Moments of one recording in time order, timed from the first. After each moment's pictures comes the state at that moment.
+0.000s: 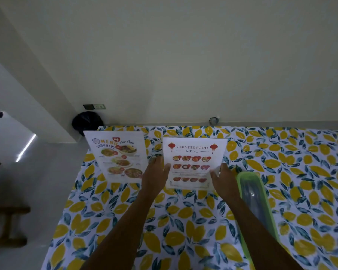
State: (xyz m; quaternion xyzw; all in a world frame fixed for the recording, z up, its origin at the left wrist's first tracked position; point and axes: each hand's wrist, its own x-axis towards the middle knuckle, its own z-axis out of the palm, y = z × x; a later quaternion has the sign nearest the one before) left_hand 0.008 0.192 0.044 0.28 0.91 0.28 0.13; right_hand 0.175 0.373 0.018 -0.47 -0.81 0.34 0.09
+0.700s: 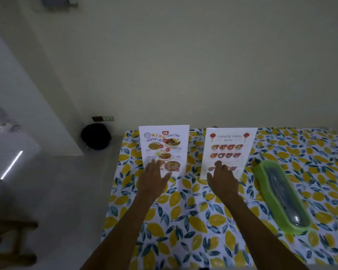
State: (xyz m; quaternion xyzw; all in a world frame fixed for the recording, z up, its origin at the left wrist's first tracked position) left_hand -0.058 -0.017 0.064 0.36 0.91 0.14 0.12; right_hand 0.120 0.164 0.075 -0.46 -0.87 0.14 0.03
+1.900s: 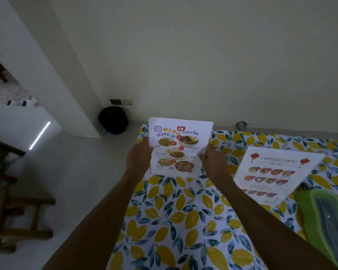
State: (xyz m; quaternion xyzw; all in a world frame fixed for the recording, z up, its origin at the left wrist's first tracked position) left_hand -0.238 0.011 0.058 0.27 0.93 0.26 0.04; right_hand -0.074 0.213 0.052 -0.36 -0.90 0.24 0.07
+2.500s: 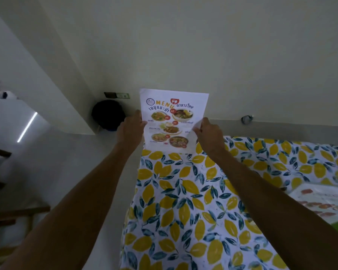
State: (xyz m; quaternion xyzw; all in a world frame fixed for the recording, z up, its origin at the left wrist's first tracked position) left_hand -0.436 0.052 0.063 0.27 0.94 0.20 0.01; right_hand -0.266 0.255 0.052 -0.34 -0.92 0.20 0.07
